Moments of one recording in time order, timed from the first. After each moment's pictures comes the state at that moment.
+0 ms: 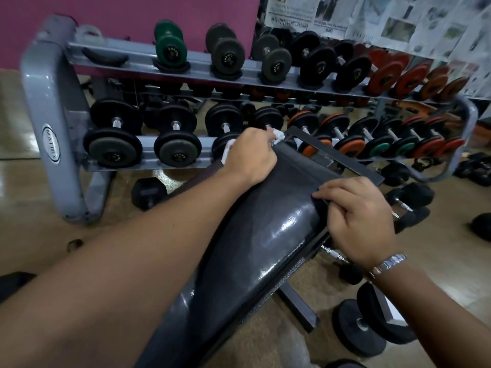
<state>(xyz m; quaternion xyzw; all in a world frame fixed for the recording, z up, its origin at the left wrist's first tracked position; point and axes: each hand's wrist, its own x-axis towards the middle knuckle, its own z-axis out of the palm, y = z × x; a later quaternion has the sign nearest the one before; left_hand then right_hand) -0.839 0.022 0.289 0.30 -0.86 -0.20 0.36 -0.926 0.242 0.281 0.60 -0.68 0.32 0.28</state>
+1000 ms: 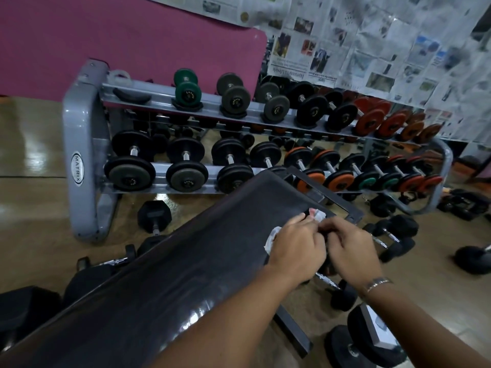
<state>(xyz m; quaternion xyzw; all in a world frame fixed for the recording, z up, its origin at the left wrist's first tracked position) -0.801 0.175 0.282 0.21 -0.85 -0.36 0.32 -0.891 0.265 0.317 0.49 -0.79 0.34 0.10</state>
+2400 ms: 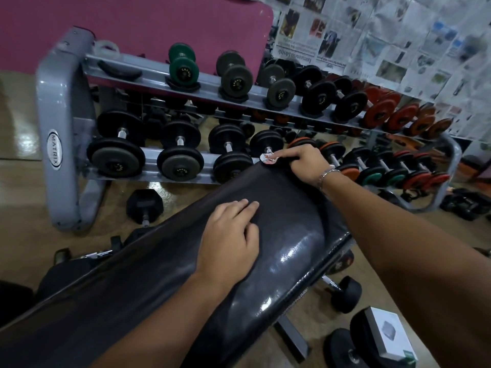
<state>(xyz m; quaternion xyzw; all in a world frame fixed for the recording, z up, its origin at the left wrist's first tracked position) -0.739 0.095 0.226 0.33 -0.81 -0.21 0.44 -0.969 0.067 0.344 0.56 -0.79 0.25 -0.05</state>
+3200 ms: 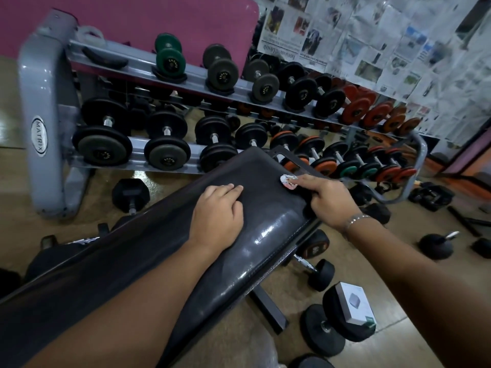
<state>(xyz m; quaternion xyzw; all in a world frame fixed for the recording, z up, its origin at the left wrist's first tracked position) -0.738 0.100 0.230 0.34 -0.82 -0.19 0.41 -0.944 0.219 0.333 0.57 -0.80 0.18 0.04</state>
